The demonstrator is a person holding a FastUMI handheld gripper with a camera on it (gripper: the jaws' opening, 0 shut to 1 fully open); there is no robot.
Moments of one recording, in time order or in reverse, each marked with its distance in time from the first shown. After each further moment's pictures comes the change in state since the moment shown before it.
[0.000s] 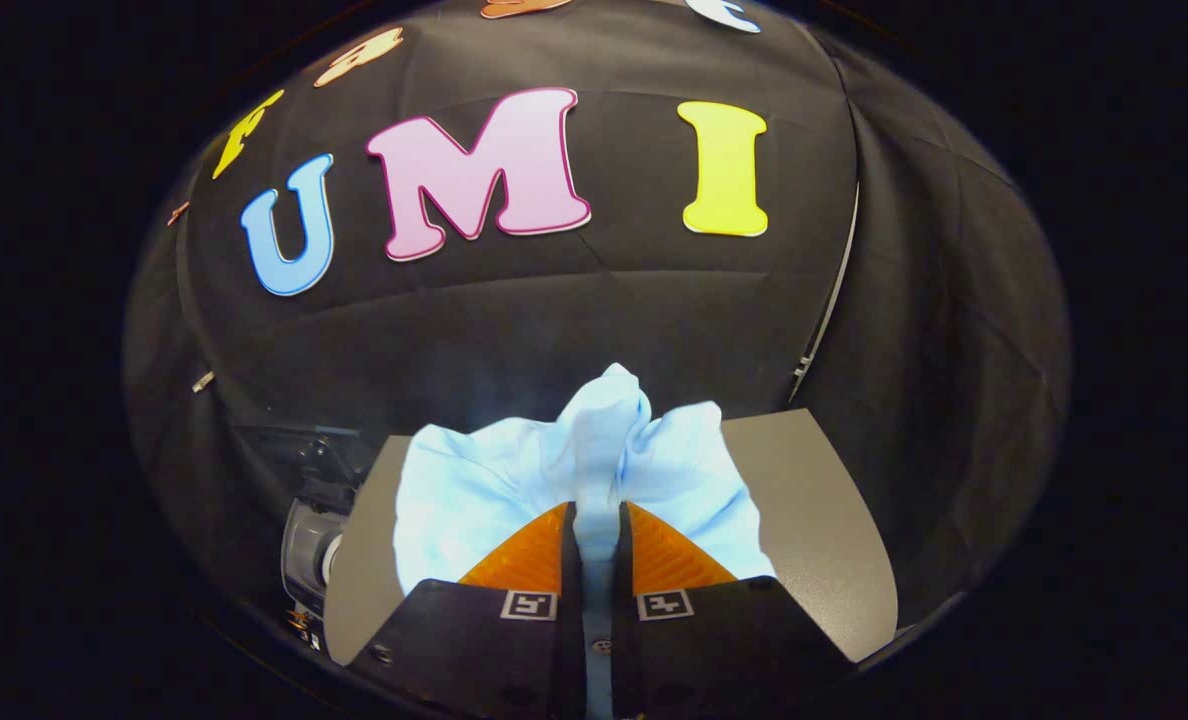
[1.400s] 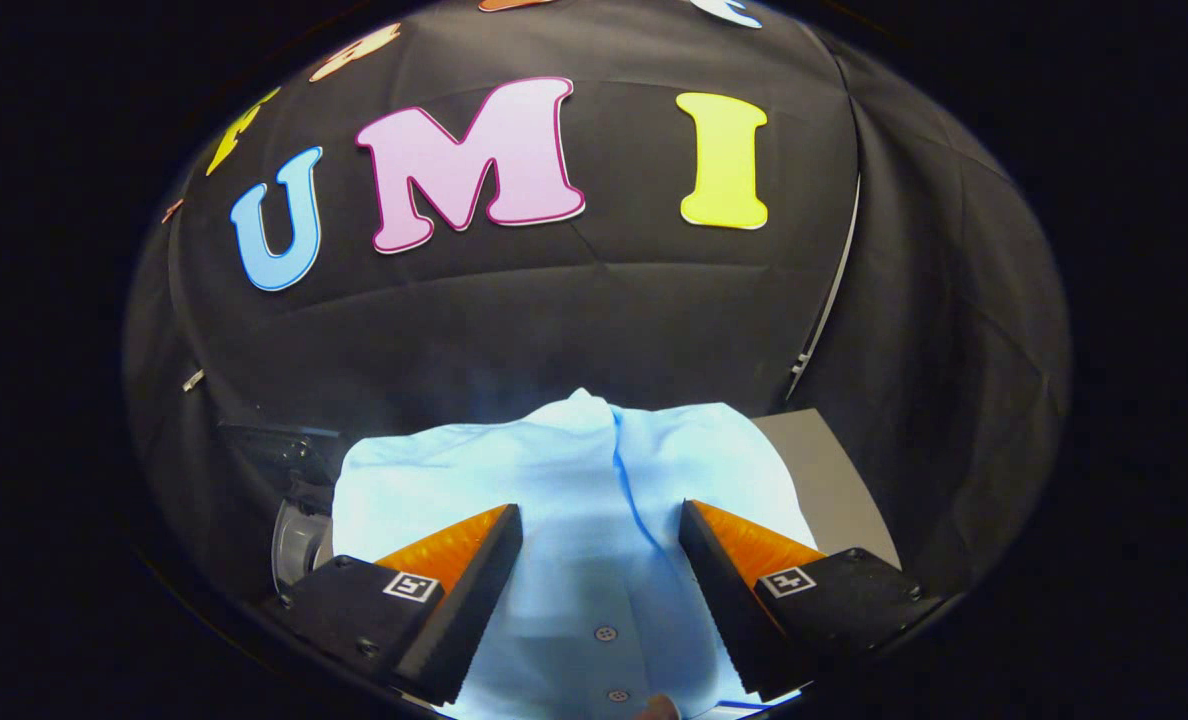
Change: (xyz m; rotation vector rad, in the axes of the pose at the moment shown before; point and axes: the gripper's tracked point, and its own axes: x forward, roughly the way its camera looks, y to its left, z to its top) arm 0.048 -0.008 -0.027 -0.006 0.082 -0.035
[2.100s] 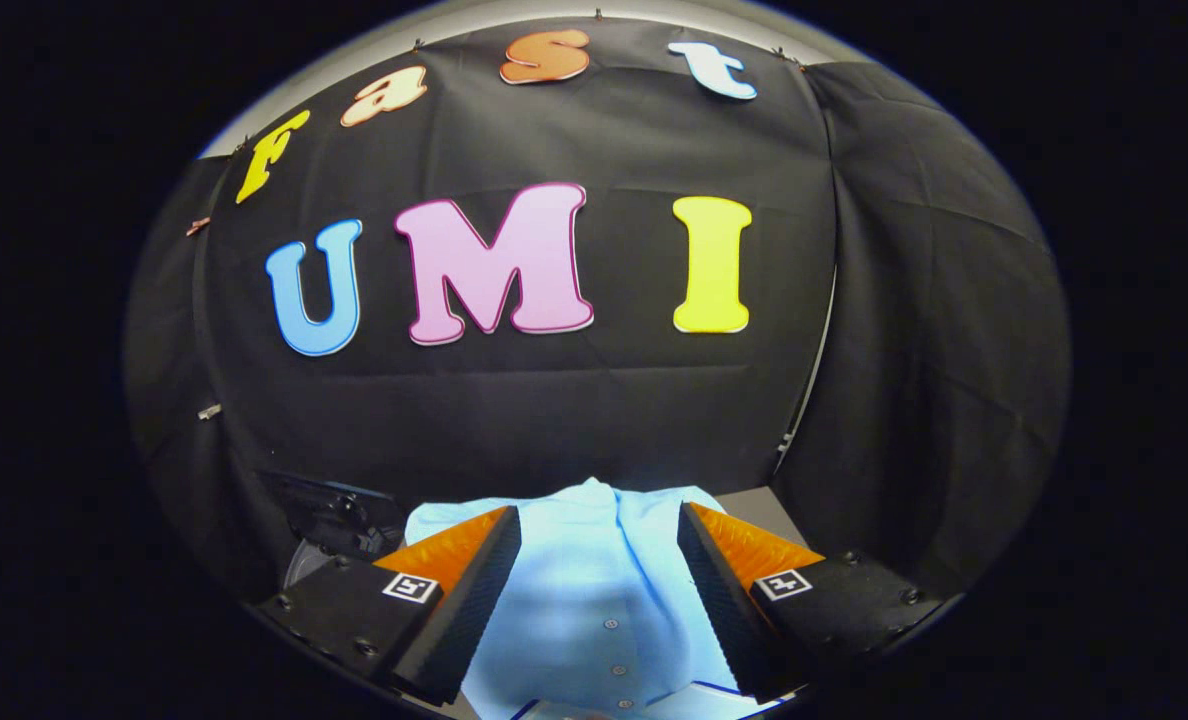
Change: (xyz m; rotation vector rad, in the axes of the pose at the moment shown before) arm -0.075 0.006 0.058 -0.008 -0.252 0.001
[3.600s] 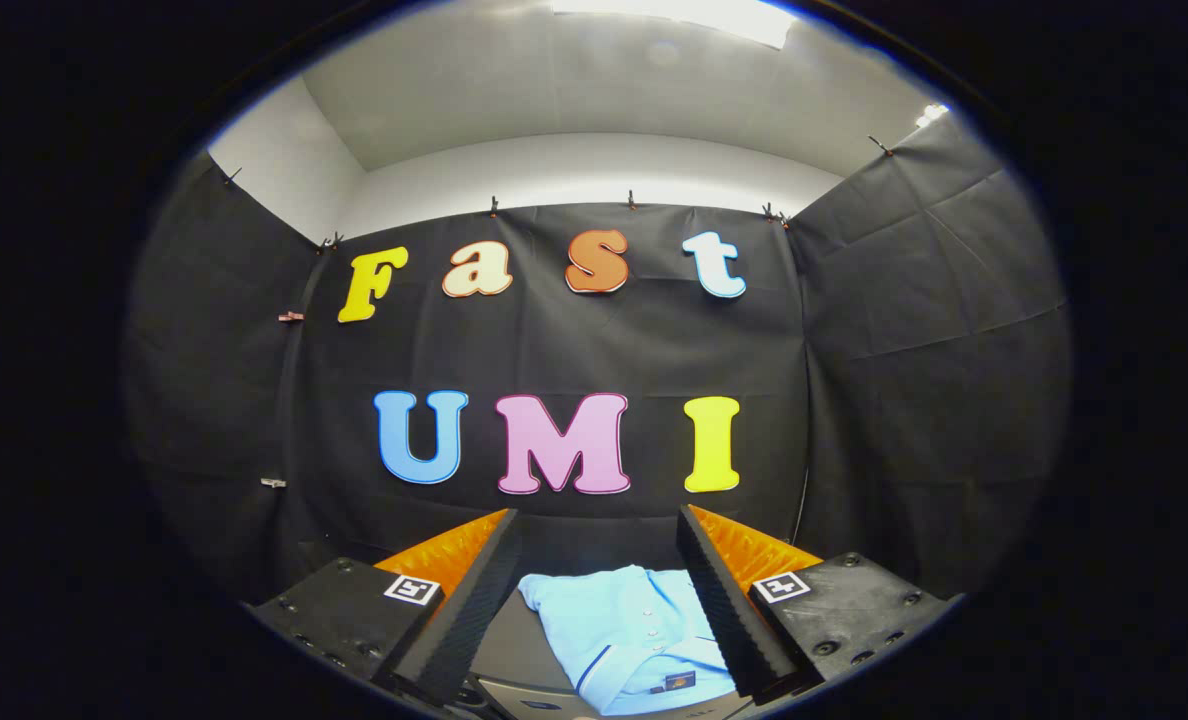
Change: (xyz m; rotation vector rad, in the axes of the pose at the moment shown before) arm -0.280 0.045 0.062 -0.020 -0.610 0.079
